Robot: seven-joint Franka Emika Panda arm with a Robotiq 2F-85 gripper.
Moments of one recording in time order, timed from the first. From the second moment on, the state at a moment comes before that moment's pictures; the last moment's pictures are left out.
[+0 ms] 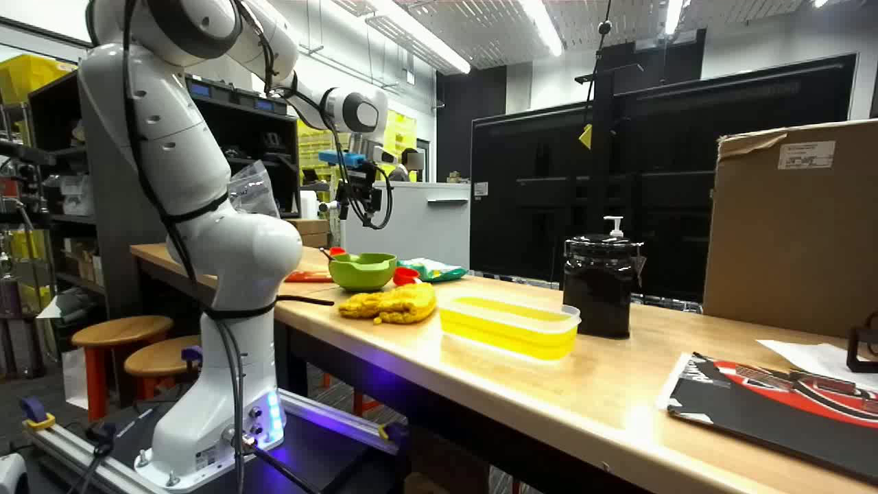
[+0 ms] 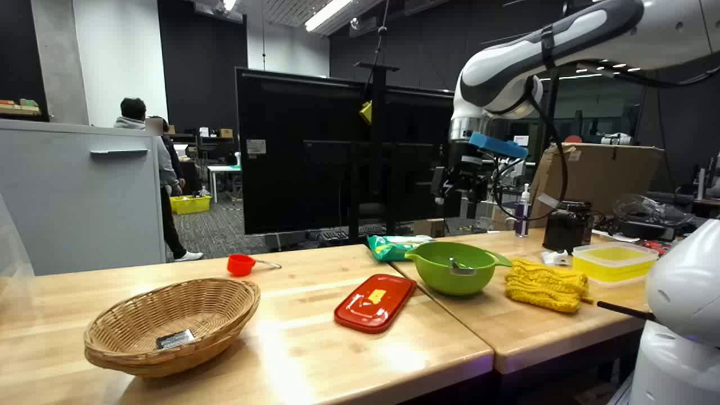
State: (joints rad) arm 0.02 -0.52 0.00 -2.36 0.18 1.81 0.13
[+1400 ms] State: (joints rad) arm 0.01 -0.44 -0.08 -2.19 -0.06 1.45 -0.25
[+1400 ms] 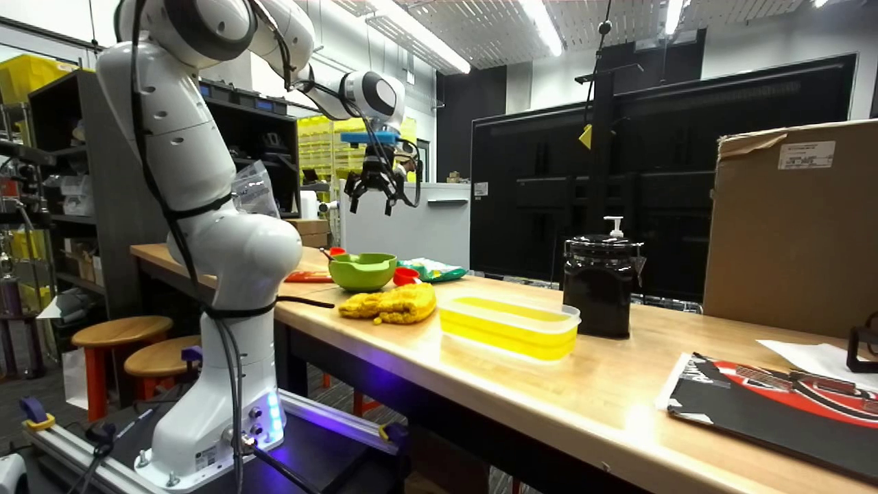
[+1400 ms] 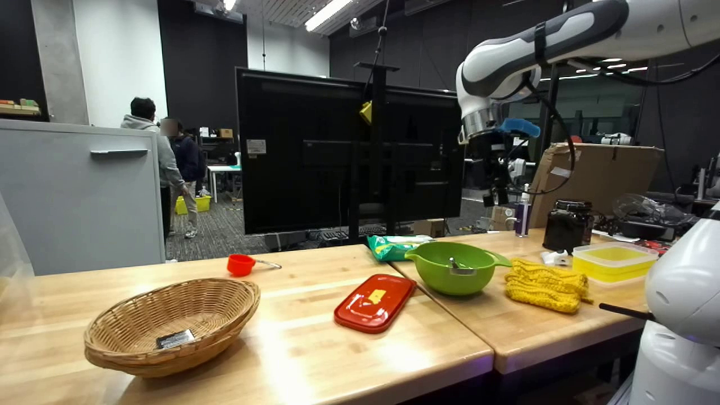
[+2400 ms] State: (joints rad) arm 0.02 -0.30 -0.12 -2.06 -0.21 1.35 -0.52
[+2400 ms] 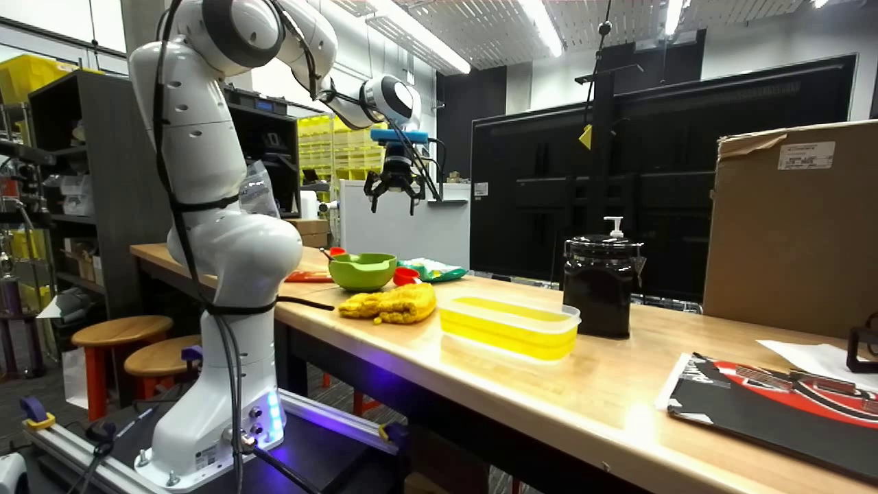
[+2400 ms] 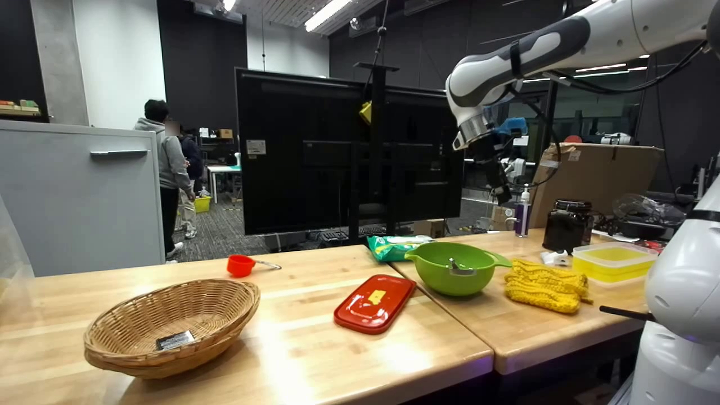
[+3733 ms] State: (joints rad) arm -0.04 -0.08 -0.15 -1.92 -0.43 1.38 -1.18
